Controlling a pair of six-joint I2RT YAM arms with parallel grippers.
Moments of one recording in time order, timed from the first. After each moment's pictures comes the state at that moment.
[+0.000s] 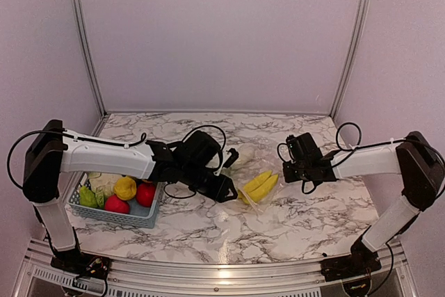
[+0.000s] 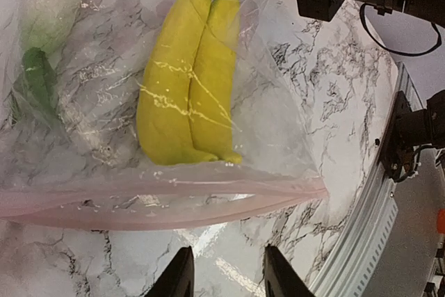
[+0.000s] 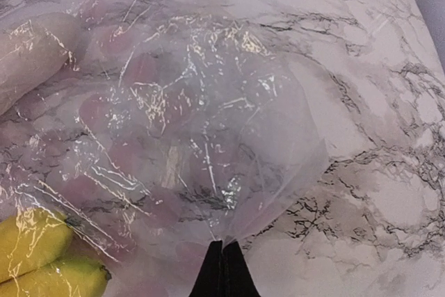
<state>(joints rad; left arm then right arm) -1.03 1.82 1.25 -0.25 0.23 -0.46 0.56 1.55 0.75 -0.09 0.39 0.26</state>
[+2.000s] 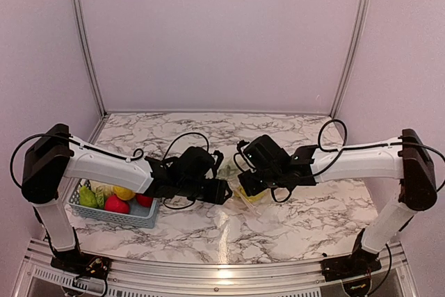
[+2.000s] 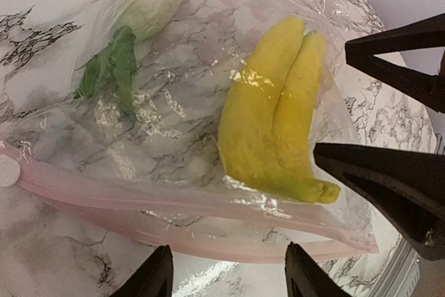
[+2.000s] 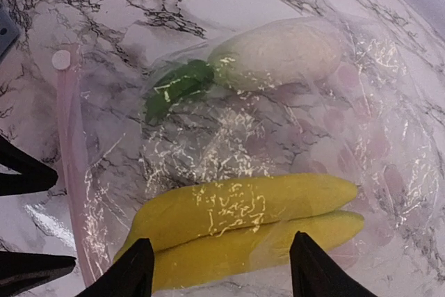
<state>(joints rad) -1.05 1.82 1.08 0.00 -0.03 -0.64 0.97 1.58 1.01 -0.34 0.34 0.27</state>
